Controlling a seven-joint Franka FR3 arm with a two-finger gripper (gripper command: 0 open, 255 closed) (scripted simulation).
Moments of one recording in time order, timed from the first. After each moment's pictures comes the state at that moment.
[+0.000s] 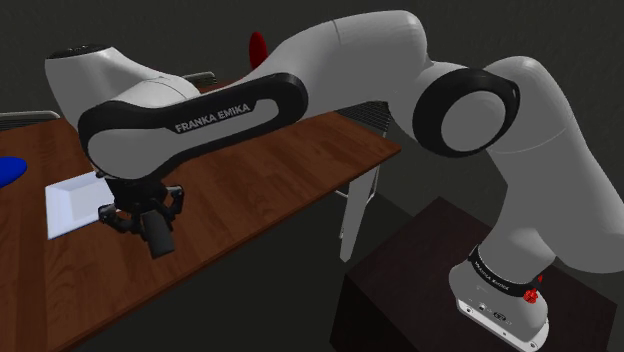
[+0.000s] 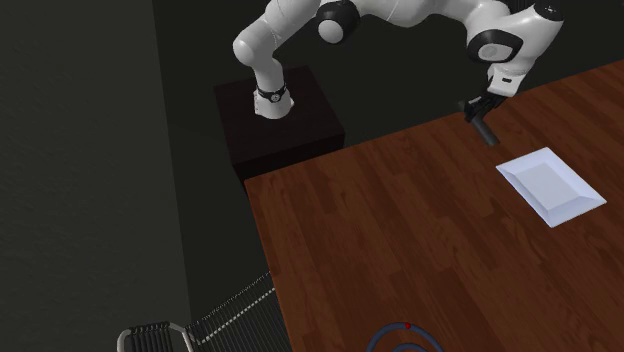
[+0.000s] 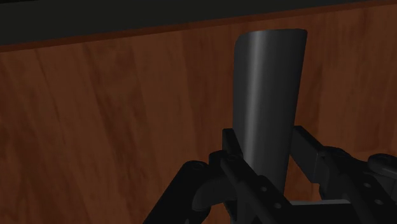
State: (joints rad) arm 0.68 0.80 0.29 -1.06 -0.16 1.90 0.98
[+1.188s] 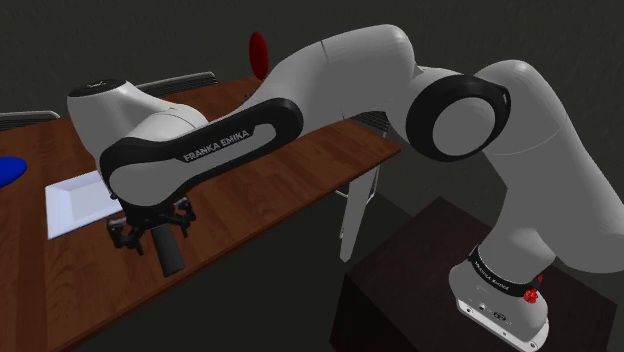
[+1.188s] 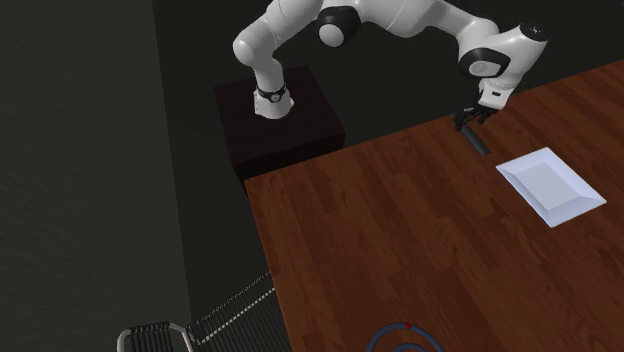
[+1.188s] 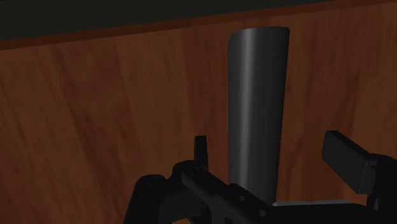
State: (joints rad) arm 0.68 0.83 0.29 -1.13 -0.17 1.99 0.99
